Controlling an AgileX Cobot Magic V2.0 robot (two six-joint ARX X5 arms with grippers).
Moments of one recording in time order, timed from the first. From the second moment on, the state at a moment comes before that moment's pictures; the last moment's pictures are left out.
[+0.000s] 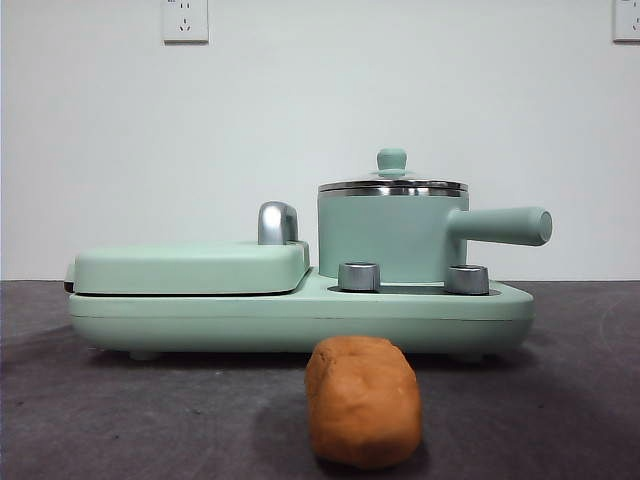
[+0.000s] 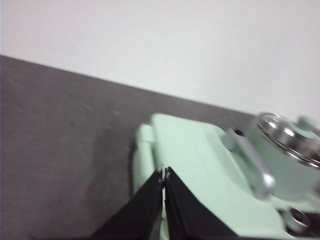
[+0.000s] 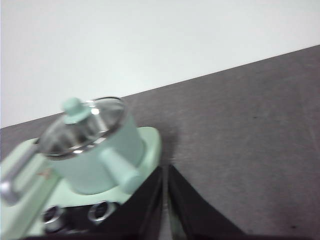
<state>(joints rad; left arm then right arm) -0.11 0.23 0.37 -0.24 0.14 -0.31 -0.02 0.15 0.38 -0.34 -0.23 0.35</state>
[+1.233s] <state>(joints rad) -0.25 0.76 0.86 -0.49 0.69 -0.28 -0.02 0.51 0.83 -0.72 -0.78 0.13</state>
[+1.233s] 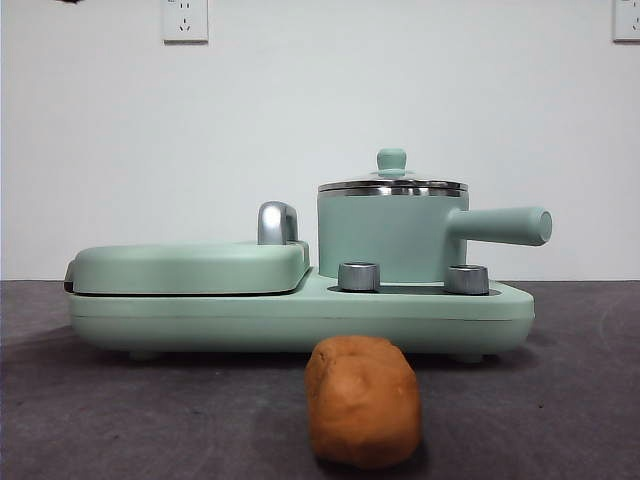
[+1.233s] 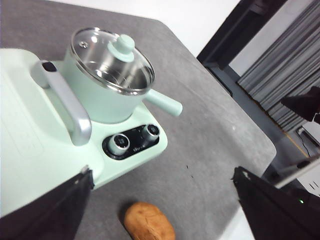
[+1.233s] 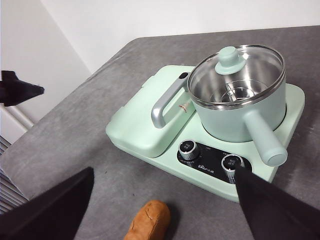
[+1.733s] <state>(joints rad) -0.47 1.14 1.14 -0.52 0.56 -0.27 -0.02 0.51 0.83 -0.72 -0.78 0.13</state>
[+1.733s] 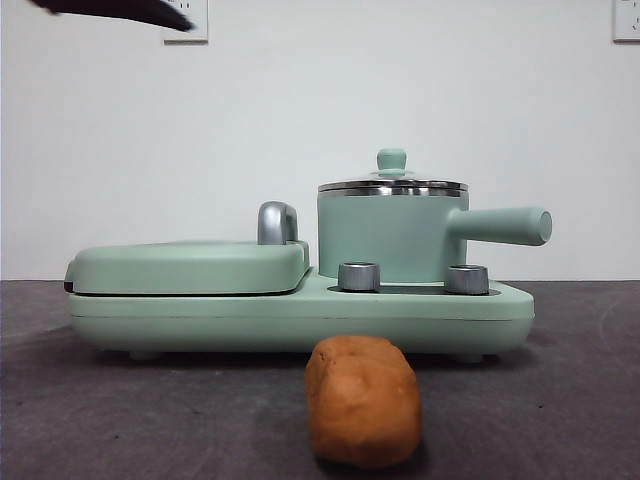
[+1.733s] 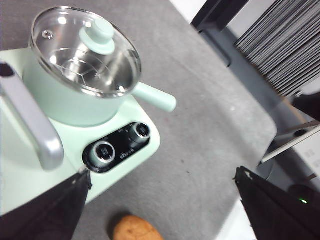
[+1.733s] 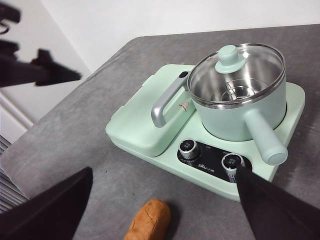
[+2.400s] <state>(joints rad) -0.67 1.90 1.96 -0.71 0.20 -0.06 -0.02 0.51 0.83 -0.72 -0.78 0.14</state>
